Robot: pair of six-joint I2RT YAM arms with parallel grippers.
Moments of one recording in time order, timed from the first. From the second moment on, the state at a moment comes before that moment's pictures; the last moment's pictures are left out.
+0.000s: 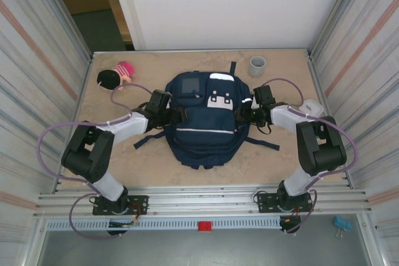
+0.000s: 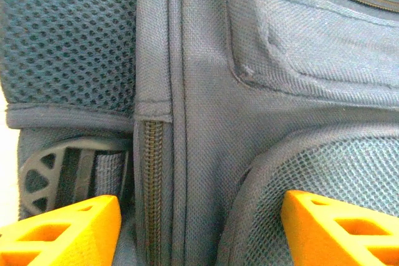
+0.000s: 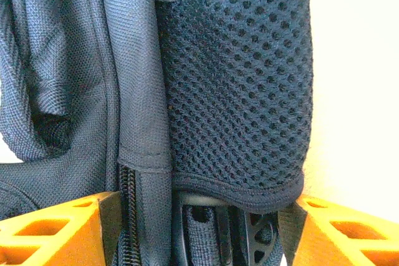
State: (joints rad) left arm -0.48 1.59 0.87 -0.18 0.08 -0.59; right arm 0.25 1.62 0.88 -0.31 -0.19 0.46
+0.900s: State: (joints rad) left arm -0.27 0.91 0.15 0.44 -0.38 0.10; right arm -0.08 1.08 0.43 0.19 -0.10 0.14
